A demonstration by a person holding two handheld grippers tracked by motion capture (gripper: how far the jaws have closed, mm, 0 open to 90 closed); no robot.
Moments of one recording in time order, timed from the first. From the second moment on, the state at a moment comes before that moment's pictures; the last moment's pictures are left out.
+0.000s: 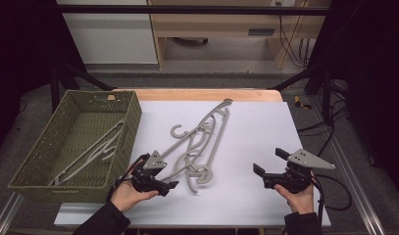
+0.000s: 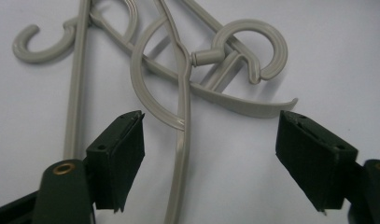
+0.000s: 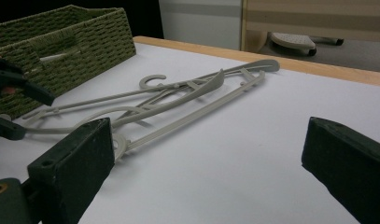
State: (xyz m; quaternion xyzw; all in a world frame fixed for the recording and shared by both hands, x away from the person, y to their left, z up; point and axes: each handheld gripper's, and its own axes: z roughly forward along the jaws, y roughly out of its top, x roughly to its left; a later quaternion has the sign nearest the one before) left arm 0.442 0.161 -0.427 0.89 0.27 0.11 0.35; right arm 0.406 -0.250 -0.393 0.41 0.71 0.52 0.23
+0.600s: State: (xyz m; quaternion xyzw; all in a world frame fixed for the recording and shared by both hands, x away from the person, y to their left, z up) left arm 0.462 0.150 -0.457 0.92 0.25 0.10 0.27; right arm 0.406 -0.249 -0.394 0.42 0.71 0.52 0.23
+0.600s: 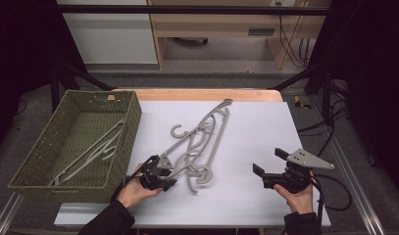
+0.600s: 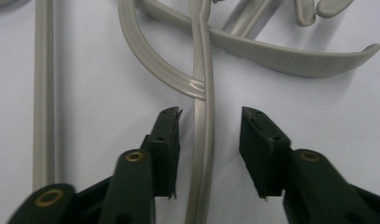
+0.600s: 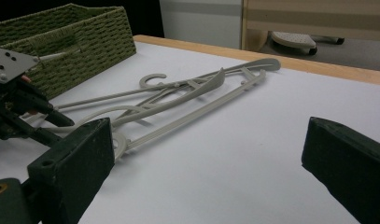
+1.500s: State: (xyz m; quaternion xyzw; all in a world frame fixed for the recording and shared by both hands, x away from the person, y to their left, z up) left arm 0.459 0.153 -0.451 0.91 0.26 0.11 0.29; right arm 0.406 -0.251 -0.393 0.41 0.71 0.52 0.23
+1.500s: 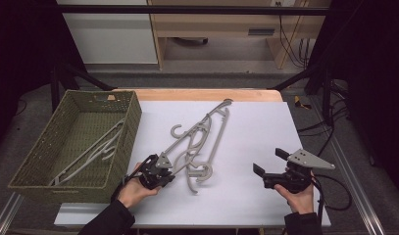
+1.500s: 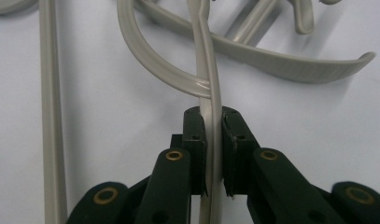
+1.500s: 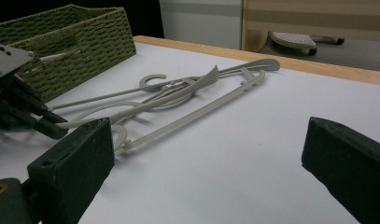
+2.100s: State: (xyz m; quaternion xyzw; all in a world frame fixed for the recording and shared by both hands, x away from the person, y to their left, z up) left arm 0.442 0.166 -0.412 0.89 0.26 0.11 0.36; right arm 0.405 -0.253 -0.394 0.41 0.71 0.52 0.23
